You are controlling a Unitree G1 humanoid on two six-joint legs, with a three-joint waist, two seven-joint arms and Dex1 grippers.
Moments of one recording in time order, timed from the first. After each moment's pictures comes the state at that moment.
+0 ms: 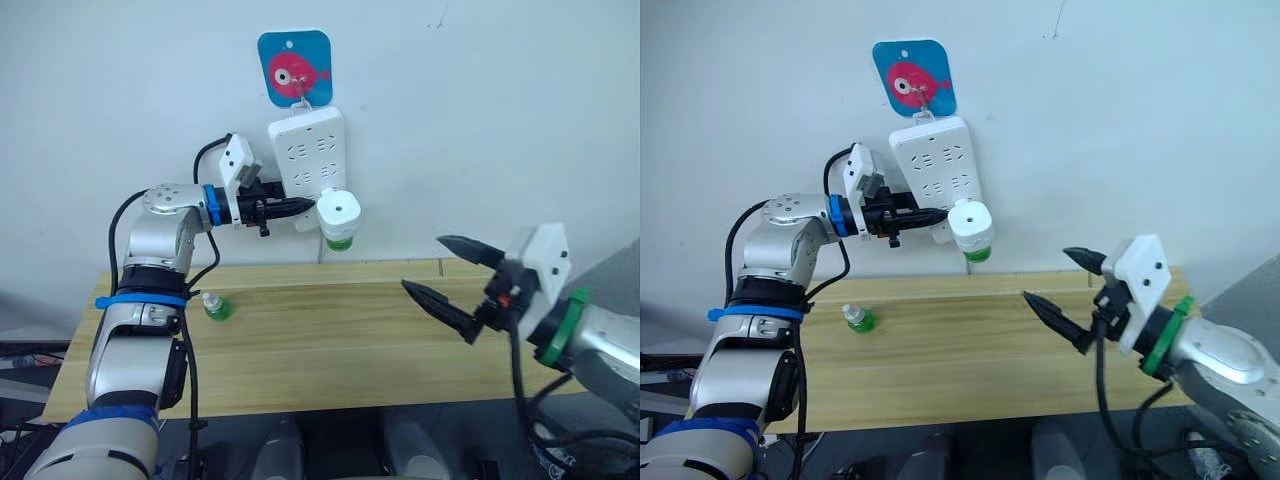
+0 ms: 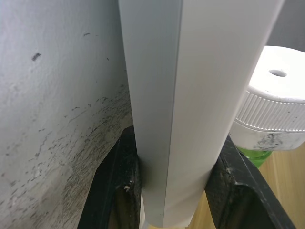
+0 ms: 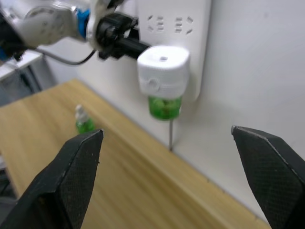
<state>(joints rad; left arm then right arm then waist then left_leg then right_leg) -0.90 0.54 0.01 0.53 -0.27 0.24 -1.24 -0.10 -0.72 -0.14 -0.93 0.91 0.78 0.21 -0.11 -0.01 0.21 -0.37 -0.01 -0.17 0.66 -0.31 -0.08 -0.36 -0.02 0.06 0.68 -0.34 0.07</state>
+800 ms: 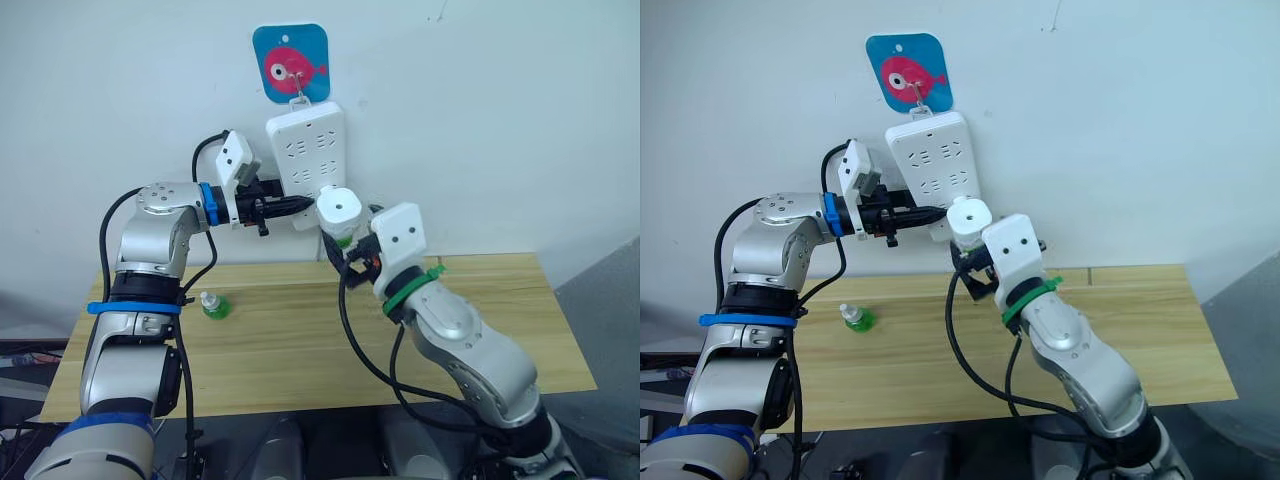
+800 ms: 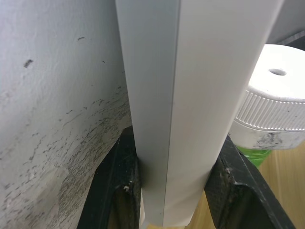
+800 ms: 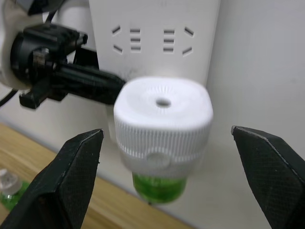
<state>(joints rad) -0.86 0.55 0.01 0.40 -0.28 0.32 -1.19 -0.41 -0.17 0.41 -0.65 0.23 0.80 -0.13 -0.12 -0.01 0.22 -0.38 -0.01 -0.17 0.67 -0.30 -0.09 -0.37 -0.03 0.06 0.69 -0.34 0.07</state>
